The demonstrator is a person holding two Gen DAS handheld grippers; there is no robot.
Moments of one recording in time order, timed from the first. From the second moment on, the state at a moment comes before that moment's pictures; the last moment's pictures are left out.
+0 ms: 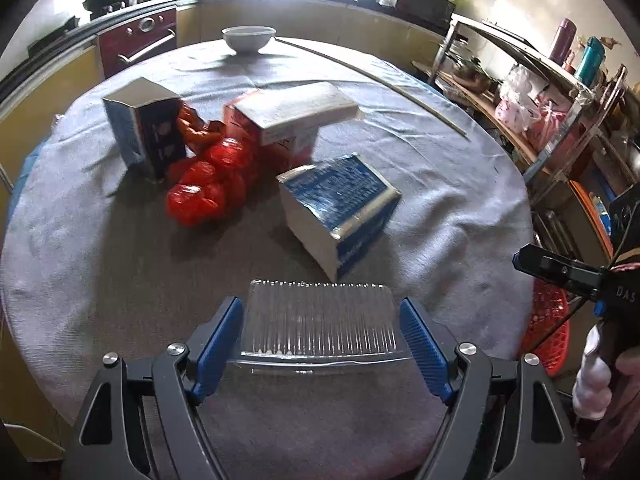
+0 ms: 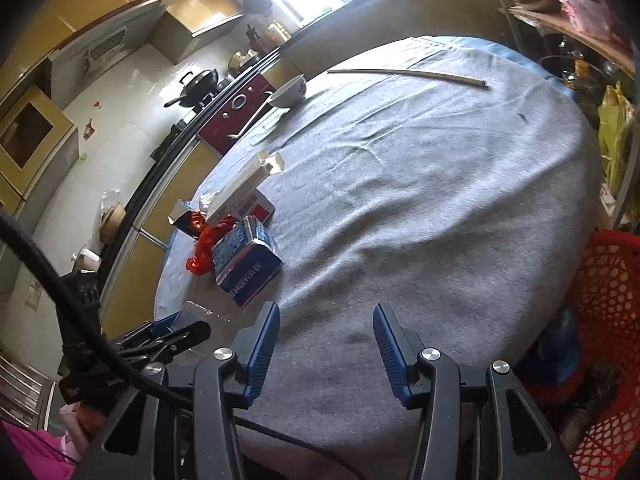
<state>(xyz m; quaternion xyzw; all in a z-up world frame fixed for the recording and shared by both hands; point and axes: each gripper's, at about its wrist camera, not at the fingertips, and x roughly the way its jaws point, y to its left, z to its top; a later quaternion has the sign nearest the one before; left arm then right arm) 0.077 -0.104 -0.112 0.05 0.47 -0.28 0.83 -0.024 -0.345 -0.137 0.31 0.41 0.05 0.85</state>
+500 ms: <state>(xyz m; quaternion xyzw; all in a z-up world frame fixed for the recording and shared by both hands) 0.085 -0.041 -0.099 0.02 0.44 -0.23 0.87 0.075 -0.263 -0.121 0.24 0.42 0.12 0.87</state>
